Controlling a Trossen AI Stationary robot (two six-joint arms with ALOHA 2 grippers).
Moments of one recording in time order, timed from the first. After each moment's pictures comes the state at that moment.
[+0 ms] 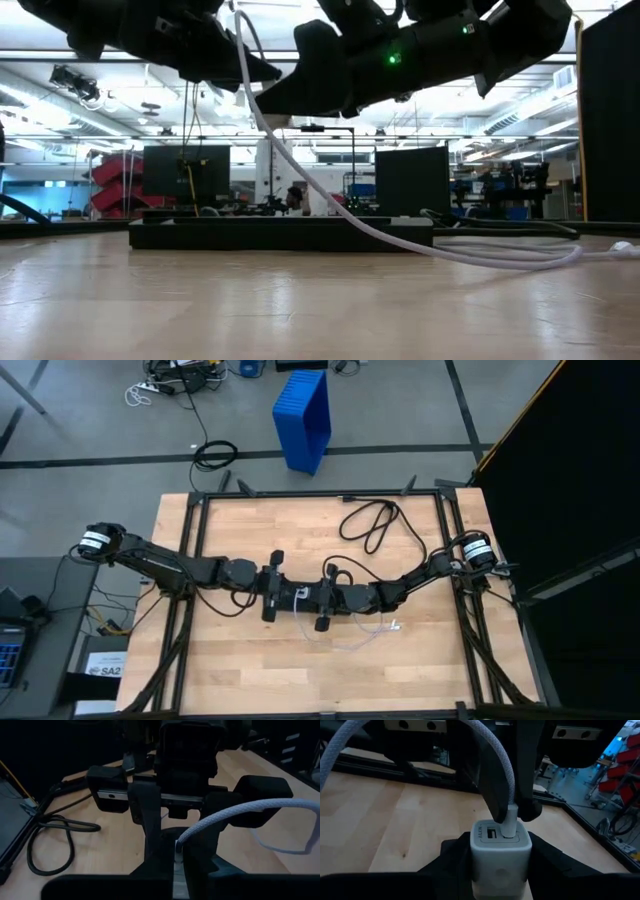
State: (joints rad) left arm -0.15 1.25 0.56 0.35 -0.12 0.18; right arm 0.27 1.93 0.98 0.82 0.50 -0.19
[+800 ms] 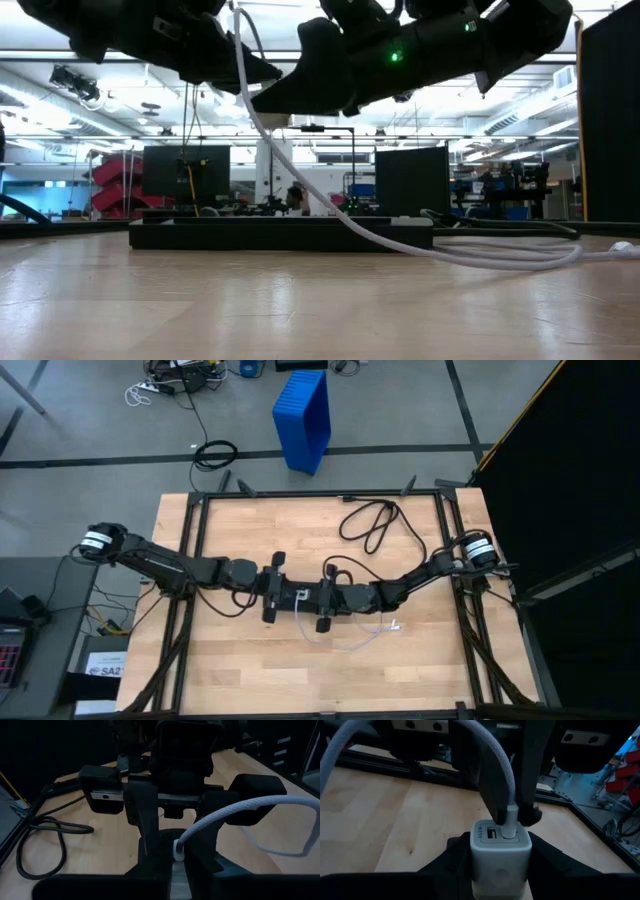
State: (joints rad) left arm -0.15 1.26 0.56 0.40 -0.09 0.18; right arm 0.27 1.91 0.98 0.79 0.47 -0.17
